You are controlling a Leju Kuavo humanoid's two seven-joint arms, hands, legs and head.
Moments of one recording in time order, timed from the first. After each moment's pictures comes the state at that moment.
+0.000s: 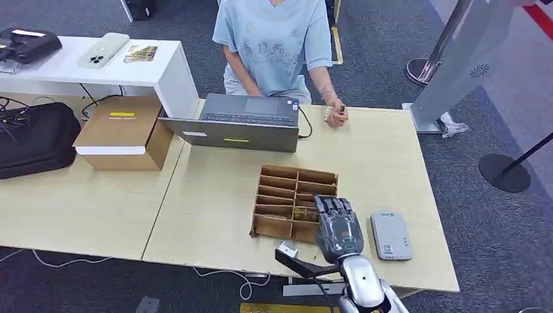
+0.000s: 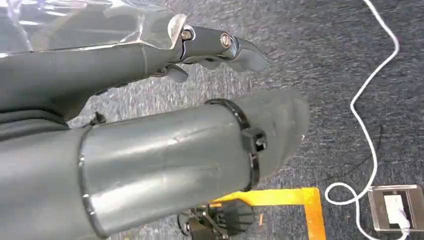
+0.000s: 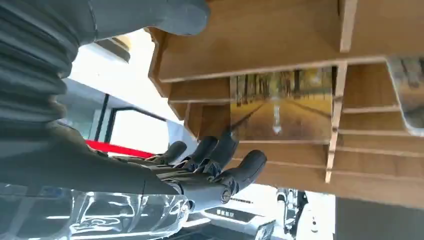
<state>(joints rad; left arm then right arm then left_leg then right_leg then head) -0.14 0.00 0.54 -0.26 -0.68 0.05 -0.39 -0.05 -0.04 0.41 -1.33 1.55 -0.18 0.15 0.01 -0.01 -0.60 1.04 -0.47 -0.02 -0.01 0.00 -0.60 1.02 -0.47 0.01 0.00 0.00</state>
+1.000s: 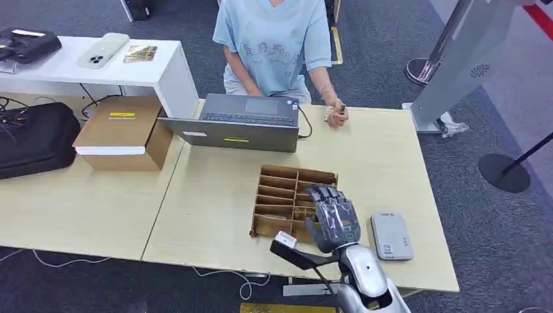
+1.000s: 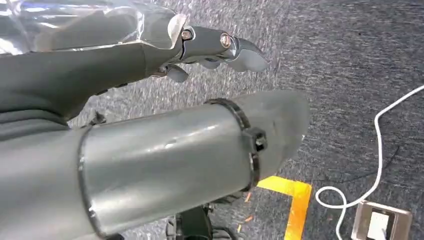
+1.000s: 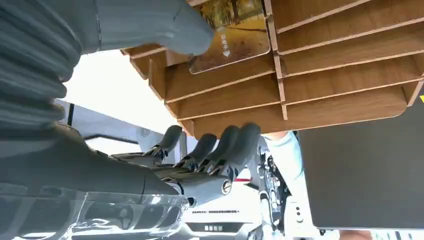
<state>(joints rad) -0.14 -0.05 0.72 -0.26 -0.56 0.06 -0.33 -0.07 0.01 0.36 -1.39 1.44 -0.15 0.02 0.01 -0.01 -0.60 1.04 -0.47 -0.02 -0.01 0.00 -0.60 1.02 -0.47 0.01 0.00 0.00</state>
